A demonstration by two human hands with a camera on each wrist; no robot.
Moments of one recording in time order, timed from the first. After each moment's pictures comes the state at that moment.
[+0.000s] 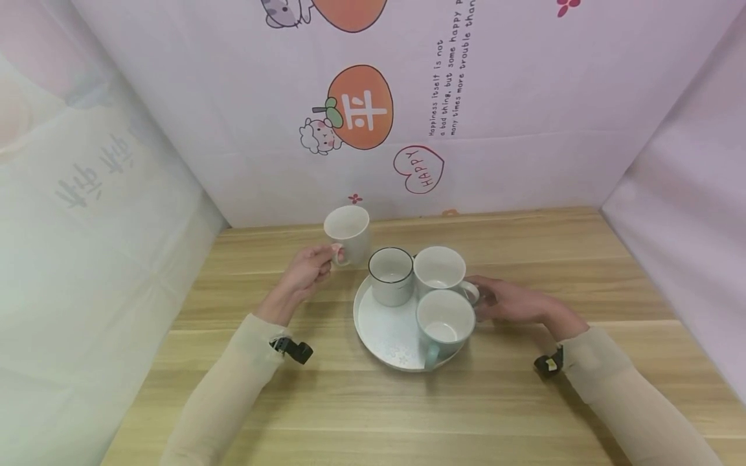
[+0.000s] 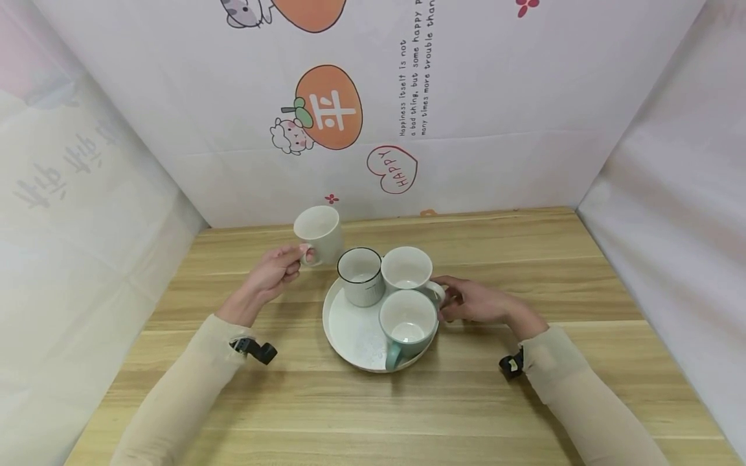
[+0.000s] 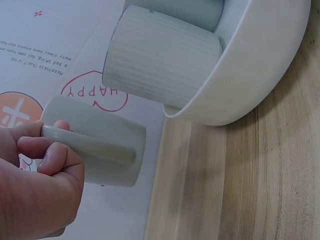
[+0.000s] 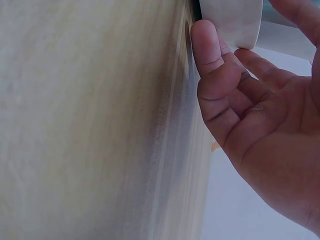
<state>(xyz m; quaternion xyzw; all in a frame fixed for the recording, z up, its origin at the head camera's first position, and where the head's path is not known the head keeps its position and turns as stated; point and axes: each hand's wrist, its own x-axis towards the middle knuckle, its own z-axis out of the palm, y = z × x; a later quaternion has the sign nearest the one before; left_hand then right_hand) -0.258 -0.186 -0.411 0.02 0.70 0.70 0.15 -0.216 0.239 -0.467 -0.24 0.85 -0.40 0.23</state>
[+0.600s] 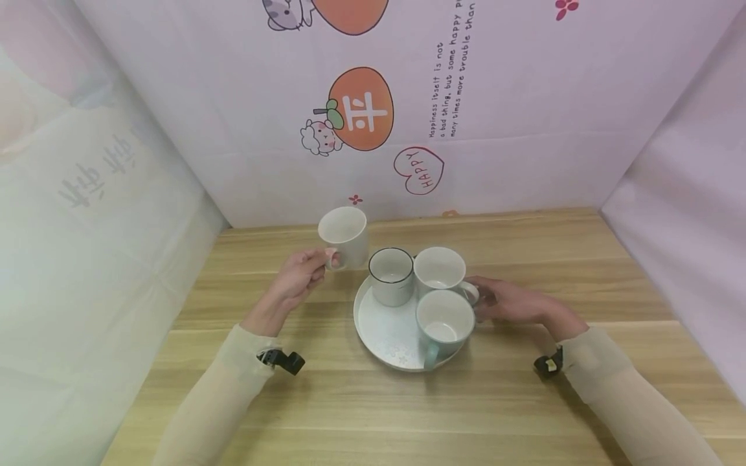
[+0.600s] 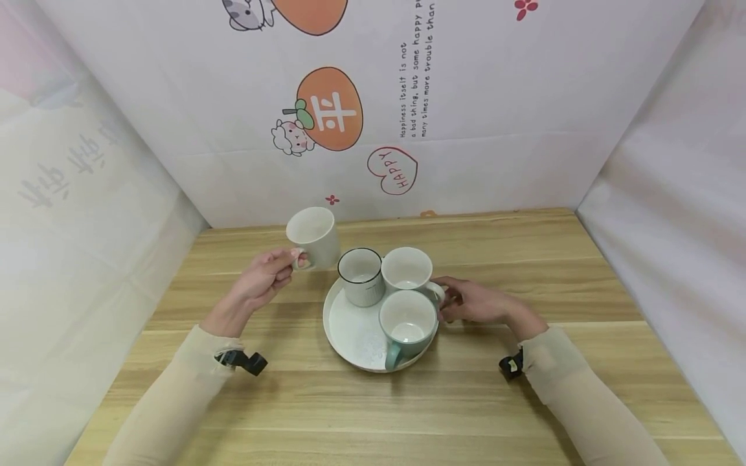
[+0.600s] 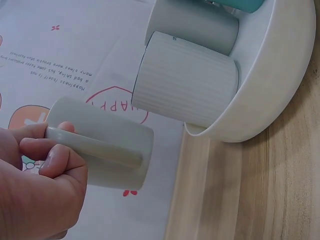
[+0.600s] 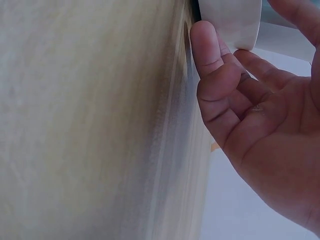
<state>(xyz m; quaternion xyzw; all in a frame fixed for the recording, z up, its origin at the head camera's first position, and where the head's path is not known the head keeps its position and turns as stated) -0.230 -0.195 -0.388 0.05 0.69 0.70 0.16 -0.213 0.238 -0.463 -0.24 0.85 -0.41 0.24</state>
